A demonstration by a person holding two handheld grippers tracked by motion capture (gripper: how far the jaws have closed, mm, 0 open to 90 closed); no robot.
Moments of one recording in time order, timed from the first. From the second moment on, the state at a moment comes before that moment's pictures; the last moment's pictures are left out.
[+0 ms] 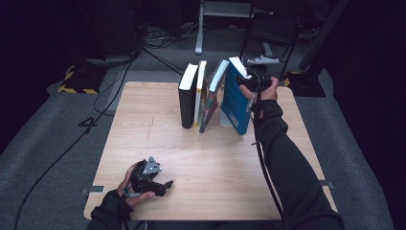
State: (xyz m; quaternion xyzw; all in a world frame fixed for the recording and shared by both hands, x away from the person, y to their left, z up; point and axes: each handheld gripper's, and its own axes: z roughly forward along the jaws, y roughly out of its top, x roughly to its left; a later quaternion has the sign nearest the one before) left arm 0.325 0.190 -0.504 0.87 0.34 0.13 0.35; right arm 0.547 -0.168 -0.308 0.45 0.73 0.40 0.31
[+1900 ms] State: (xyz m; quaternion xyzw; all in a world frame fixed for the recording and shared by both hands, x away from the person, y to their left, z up) left arm 0.324 0.189 -0.505 0.86 0.34 0.13 0.35; right arm 0.479 -0.214 -0.420 0.42 0.79 0.40 0.20
